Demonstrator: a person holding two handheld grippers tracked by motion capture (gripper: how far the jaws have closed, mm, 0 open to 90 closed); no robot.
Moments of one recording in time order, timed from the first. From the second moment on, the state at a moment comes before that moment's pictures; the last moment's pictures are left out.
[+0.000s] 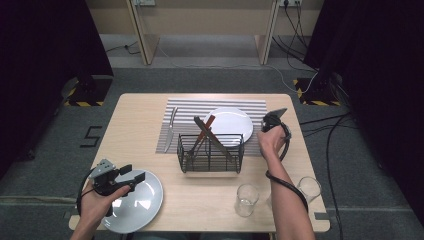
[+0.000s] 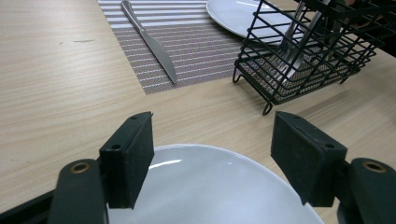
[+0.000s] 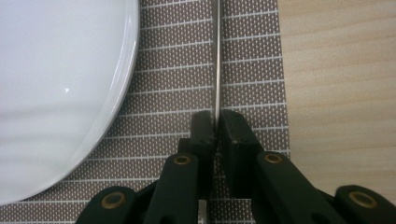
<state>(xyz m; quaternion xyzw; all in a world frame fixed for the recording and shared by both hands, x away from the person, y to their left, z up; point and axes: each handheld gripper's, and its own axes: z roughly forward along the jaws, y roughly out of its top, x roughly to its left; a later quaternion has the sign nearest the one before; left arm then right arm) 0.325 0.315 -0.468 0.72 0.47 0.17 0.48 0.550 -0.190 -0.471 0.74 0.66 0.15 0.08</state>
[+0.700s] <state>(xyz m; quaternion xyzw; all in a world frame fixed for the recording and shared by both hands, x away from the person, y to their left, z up) 0.326 0.316 -0.471 0.72 0.47 0.17 0.48 0.556 -0.188 -0.471 0.74 0.65 0.14 0.07</state>
